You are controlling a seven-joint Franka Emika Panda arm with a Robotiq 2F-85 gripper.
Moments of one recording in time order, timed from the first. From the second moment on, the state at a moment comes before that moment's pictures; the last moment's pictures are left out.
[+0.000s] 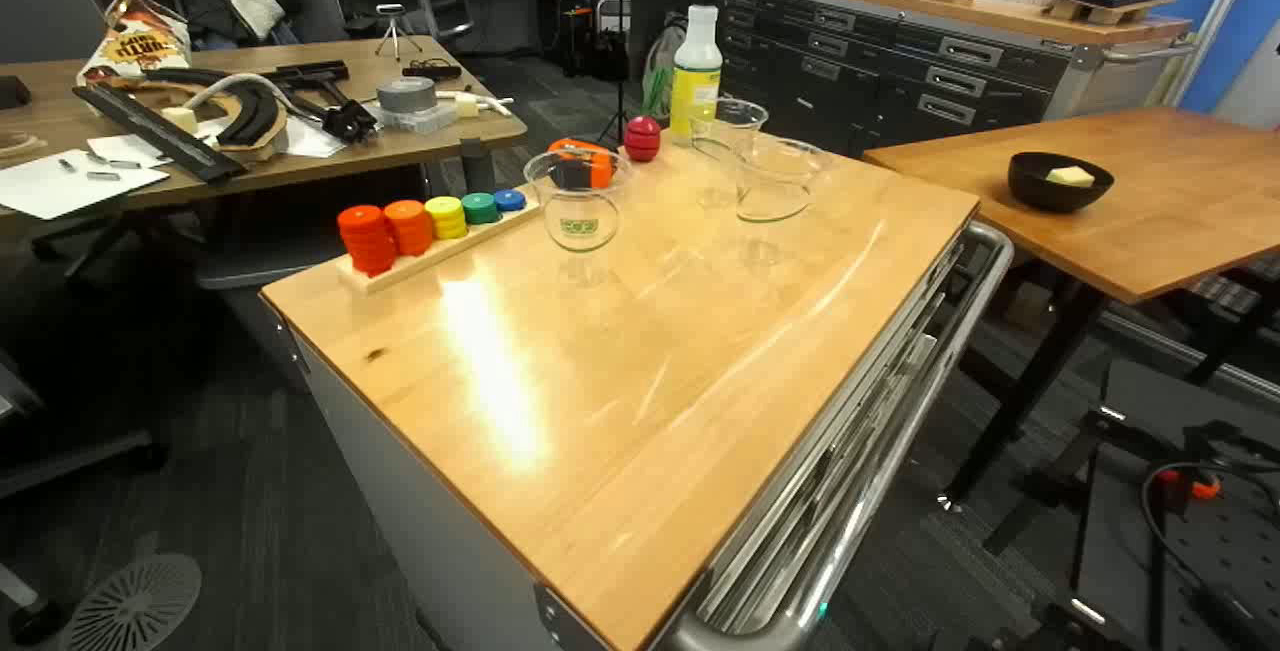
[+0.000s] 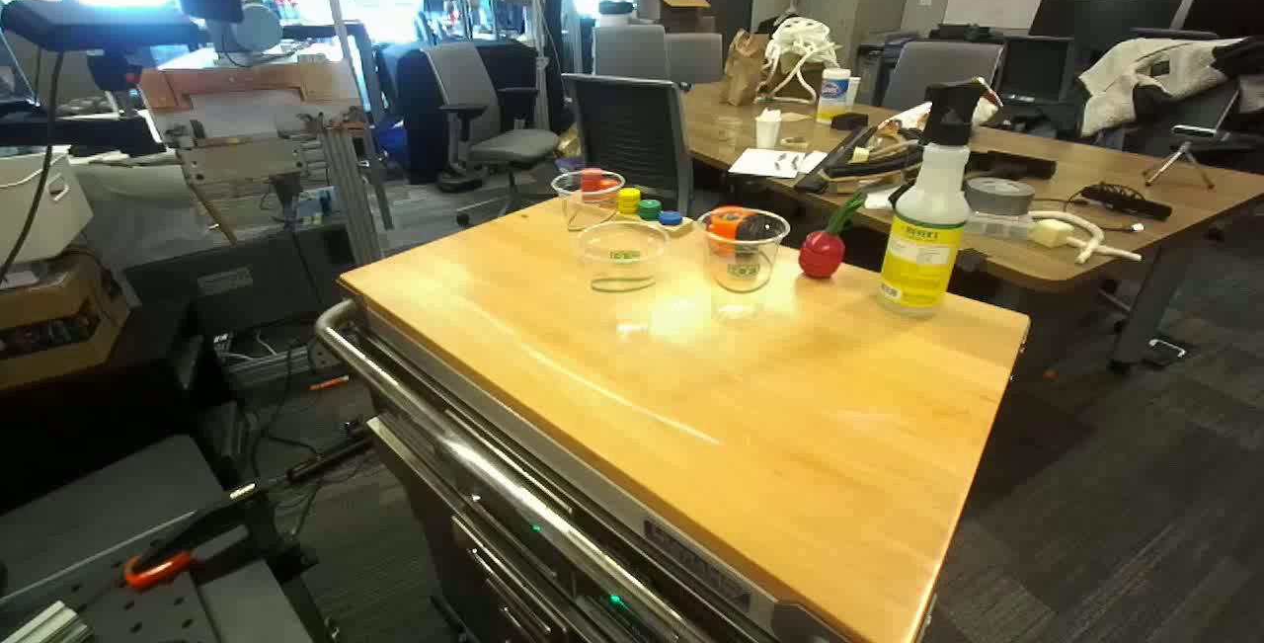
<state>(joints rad) -0.15 -0.74 -0.01 -2.40 -0.13 1.46 0.11</state>
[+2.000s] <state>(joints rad) 0.04 -0.01 0.11 -2.01 -0.06 1.93 0.25</state>
